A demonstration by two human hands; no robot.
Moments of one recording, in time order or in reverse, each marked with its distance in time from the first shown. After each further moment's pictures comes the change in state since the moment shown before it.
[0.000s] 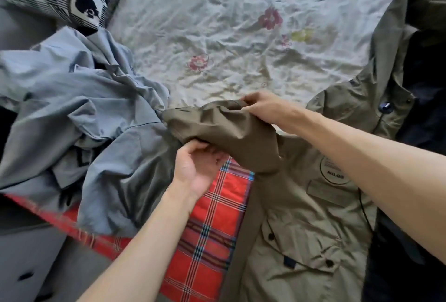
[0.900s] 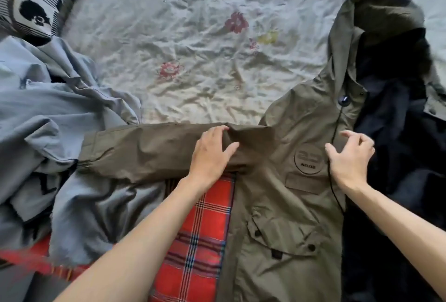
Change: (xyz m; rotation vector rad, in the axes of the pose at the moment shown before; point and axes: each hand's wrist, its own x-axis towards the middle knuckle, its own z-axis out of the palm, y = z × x) left_hand 0.041 -0.020 0.027 1.724 -0.053 0.570; right_hand -0.140 0.153 -0.058 -0.432 1.125 0.289
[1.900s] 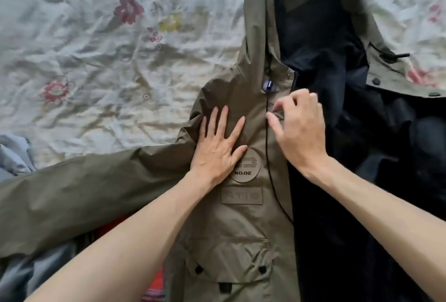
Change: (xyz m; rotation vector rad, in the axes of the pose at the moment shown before) left_hand 0.103 0.069 0.202 0.755 -0.133 0.545; right_hand 0.094 0.043 -0.011 -0.271 0.131 -0.459
